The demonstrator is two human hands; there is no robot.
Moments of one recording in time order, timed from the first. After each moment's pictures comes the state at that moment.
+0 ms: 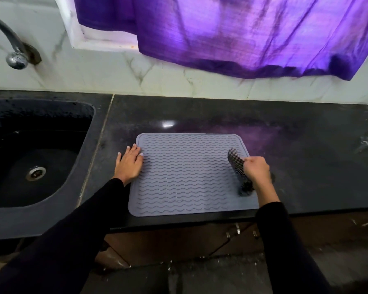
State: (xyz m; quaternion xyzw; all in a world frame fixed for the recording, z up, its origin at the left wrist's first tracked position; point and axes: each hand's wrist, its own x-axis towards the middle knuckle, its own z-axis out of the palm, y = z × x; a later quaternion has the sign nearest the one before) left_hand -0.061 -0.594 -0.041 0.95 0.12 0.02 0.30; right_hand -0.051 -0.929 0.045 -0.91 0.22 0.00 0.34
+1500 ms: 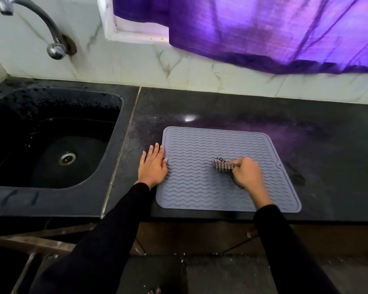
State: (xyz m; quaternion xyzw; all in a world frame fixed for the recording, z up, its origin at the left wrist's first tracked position) left_hand -0.095 -0.596 -0.048 0.97 0.11 0.01 0.22; right_hand -0.063 -0.853 0.019 -0.97 0.02 0.04 0.22
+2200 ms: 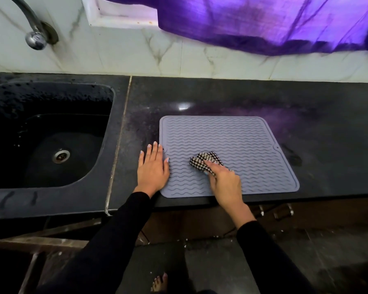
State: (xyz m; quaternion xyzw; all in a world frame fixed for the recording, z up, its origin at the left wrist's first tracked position) left_hand -0.128 -0.604 -0.055 0.98 0.07 0.03 0.16; right_hand -0.135 -0.812 -0.023 -0.97 -0.12 -0.07 0.21
